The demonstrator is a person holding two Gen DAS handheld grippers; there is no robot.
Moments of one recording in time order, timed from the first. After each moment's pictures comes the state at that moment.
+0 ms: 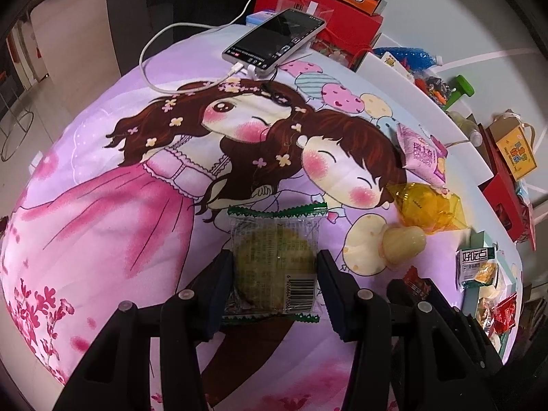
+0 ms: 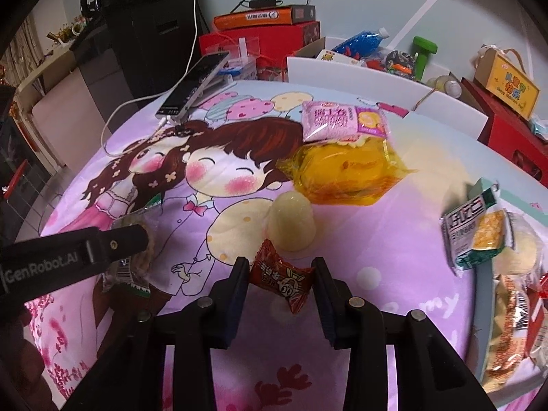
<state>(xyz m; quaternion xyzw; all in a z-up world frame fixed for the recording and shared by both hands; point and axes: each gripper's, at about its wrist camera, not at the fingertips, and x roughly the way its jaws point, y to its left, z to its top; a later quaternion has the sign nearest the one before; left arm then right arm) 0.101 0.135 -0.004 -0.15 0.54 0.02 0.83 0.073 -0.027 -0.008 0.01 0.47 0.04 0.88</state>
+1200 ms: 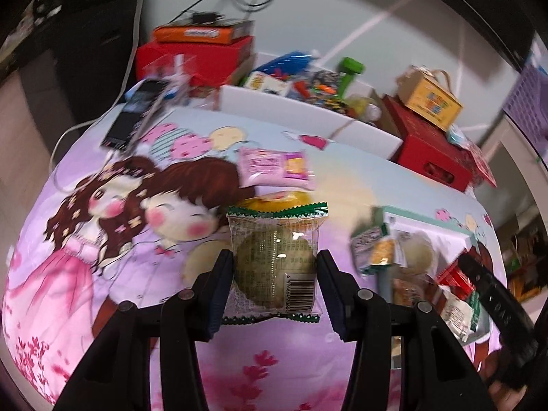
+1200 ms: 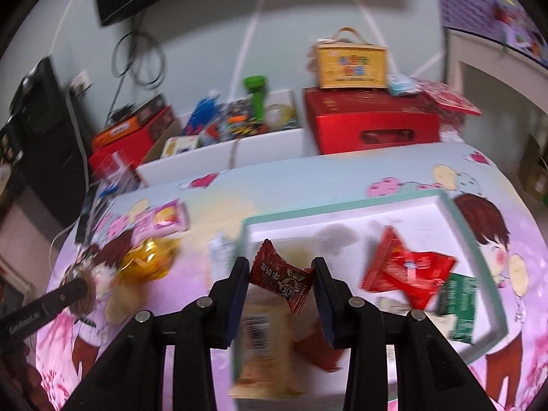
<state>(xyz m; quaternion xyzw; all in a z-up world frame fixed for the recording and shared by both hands) 0.087 -0.008 0.069 -0.05 0.47 -0.12 0.87 0.010 -0.249 0.076 0.15 0.38 -0.15 0.90</state>
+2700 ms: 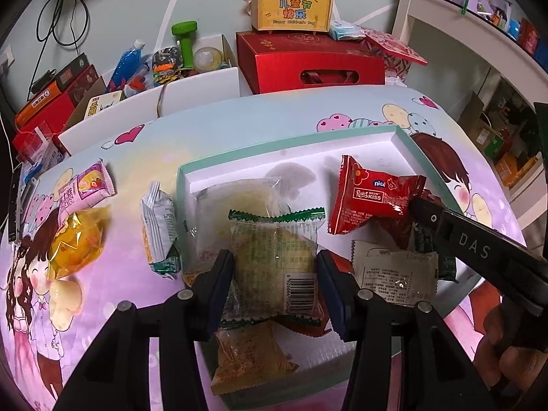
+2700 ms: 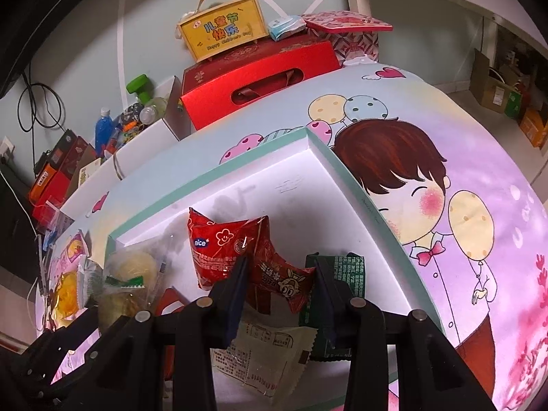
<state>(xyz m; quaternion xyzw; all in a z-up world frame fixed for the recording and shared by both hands) 0.043 -0.232 0.031 0.14 0.48 -0.26 0.83 -0.033 -0.394 0.021 0.26 0.43 -0.24 0.83</state>
